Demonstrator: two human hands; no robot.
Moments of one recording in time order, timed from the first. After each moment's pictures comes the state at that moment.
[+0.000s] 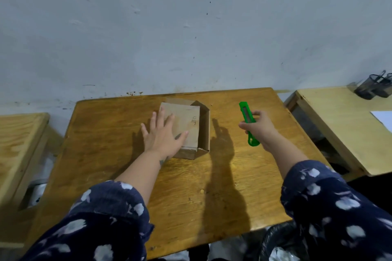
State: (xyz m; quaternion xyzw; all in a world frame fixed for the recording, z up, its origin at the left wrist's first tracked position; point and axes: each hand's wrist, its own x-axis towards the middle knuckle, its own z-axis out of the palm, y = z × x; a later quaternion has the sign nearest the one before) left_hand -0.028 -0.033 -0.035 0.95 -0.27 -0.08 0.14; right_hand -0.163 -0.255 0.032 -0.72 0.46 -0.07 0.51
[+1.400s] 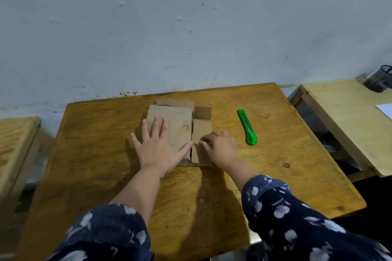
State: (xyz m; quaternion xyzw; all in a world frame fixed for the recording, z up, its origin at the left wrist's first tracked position) left_hand -0.039 -0.038 -0.048 0.97 -0.22 -0.05 0.05; right_hand -0.123 -0.199 -0.059 -0.96 0.22 0.00 0.14
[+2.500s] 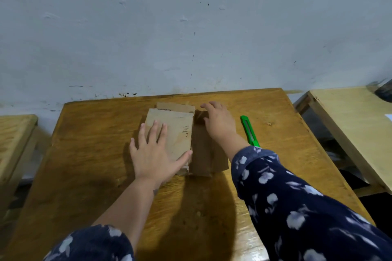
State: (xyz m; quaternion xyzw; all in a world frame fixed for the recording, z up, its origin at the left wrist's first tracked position) left_hand -0.037 -0.038 -0.053 0.97 -0.22 -0.01 0.07; right_hand -0.049 -0.235 -0.027 -0.97 0.20 -0.07 0.14
